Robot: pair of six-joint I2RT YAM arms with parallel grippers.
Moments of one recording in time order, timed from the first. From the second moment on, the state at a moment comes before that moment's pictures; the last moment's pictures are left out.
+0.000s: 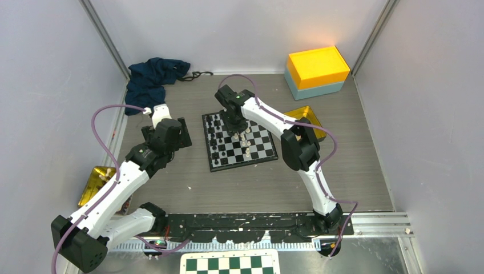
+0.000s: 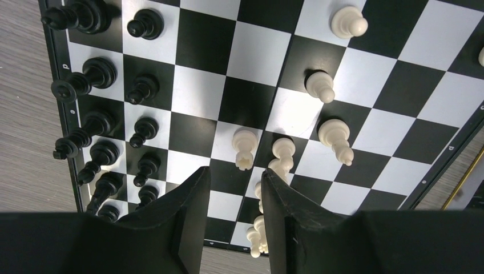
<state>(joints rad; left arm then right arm) -0.50 0.97 0.86 -0.60 -0.59 -0.52 0.74 2.27 2.04 -0.99 0.09 0.31</state>
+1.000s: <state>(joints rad) -0.50 0.97 0.85 -0.60 -0.59 -0.50 0.74 2.31 2.06 -0.97 0.09 0.31</state>
